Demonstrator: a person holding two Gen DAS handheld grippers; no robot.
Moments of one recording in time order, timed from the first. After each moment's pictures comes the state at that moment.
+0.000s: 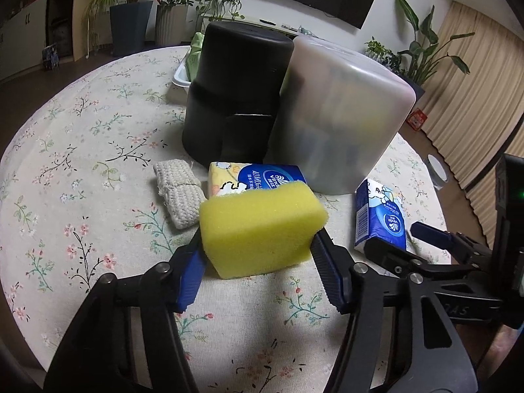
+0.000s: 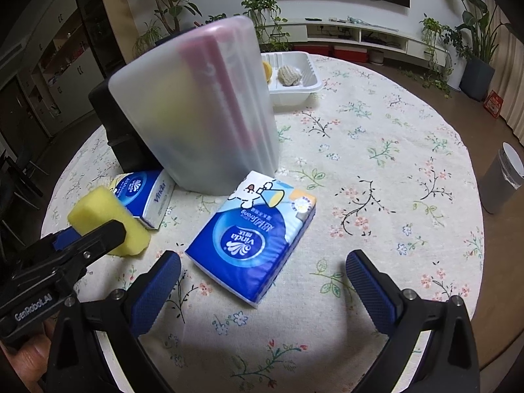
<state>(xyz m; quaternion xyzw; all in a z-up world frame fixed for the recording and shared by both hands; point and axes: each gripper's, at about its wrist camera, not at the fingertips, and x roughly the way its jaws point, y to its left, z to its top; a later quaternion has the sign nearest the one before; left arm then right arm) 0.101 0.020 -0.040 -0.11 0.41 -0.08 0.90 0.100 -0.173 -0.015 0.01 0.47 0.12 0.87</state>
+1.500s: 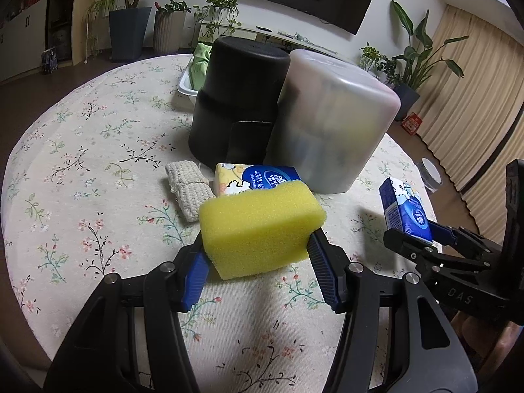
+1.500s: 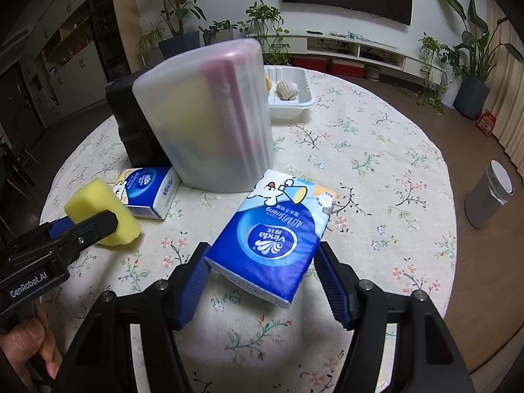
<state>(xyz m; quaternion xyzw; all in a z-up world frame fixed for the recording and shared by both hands) 0.084 0.029 -0.028 -0.12 0.40 -0.08 0.91 0.073 -0.177 0.009 -0.02 0.44 0.11 0.89</state>
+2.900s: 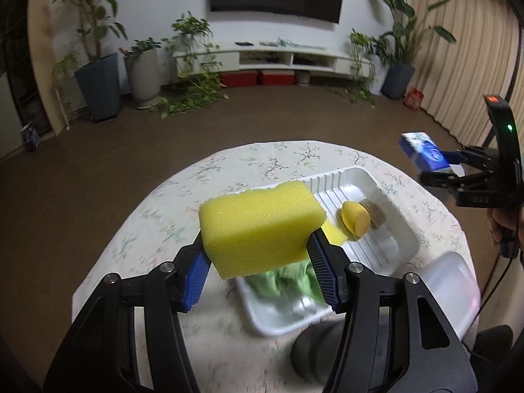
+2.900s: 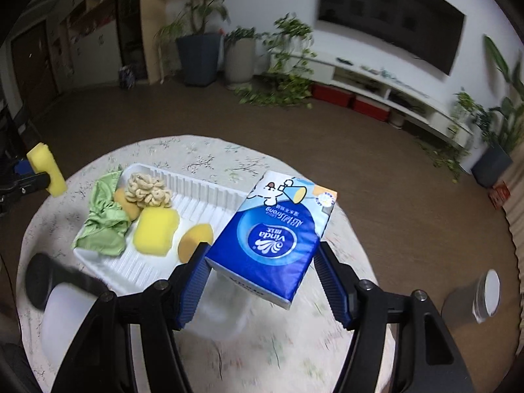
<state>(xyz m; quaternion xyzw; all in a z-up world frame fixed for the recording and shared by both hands) 0.333 0.097 0.074 0.02 0.40 -0.12 0.91 0.352 -0.182 0.098 -0.12 0.43 0.17 0.88</state>
